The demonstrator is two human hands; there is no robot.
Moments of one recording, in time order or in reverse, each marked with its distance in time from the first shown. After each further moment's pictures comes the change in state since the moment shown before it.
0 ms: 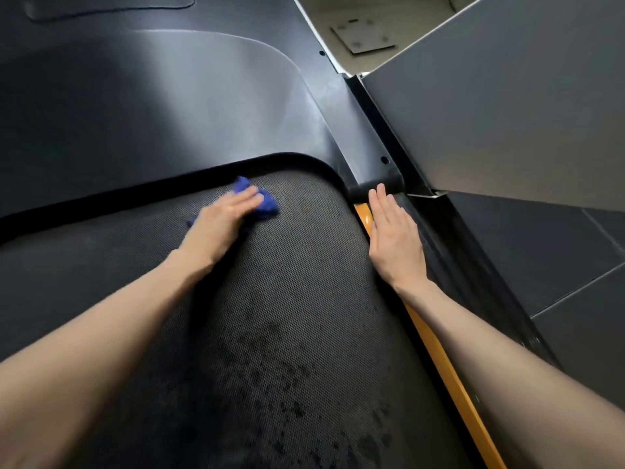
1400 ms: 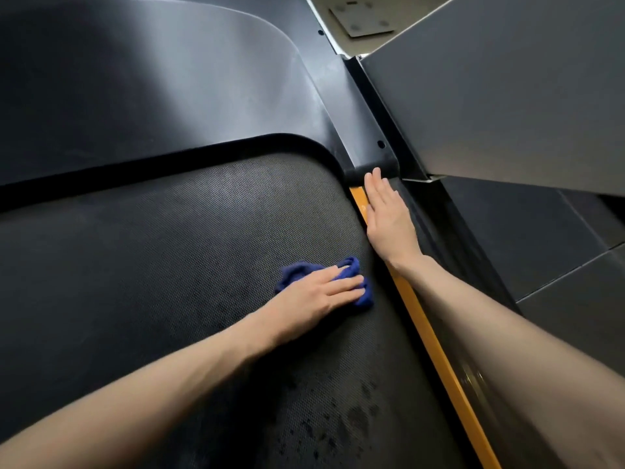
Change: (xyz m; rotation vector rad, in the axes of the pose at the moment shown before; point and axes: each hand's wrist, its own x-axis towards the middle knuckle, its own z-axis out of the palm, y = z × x) left_hand -0.063 0.128 0.081 -0.159 -0.216 0.400; right_hand 0.008 0.001 -0.009 0.131 -0.132 0.007
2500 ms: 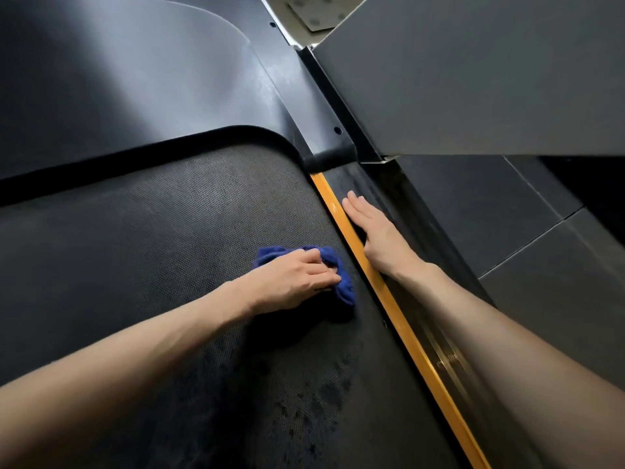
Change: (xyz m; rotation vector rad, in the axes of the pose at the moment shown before) left_hand 0.030 0.005 -0.018 0.151 -0.082 0.352; right_hand -0.061 0.019 -0.041 0.149 -0.257 0.049
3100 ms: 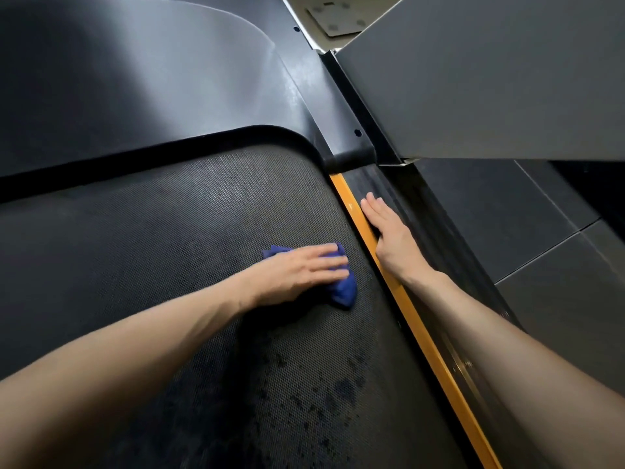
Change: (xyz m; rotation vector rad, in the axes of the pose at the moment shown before) left_hand -0.023 -0.005 -0.004 -0.010 -0.177 -0.152; right_hand -0.007 -0.014 0.004 0.108 0.068 0.019
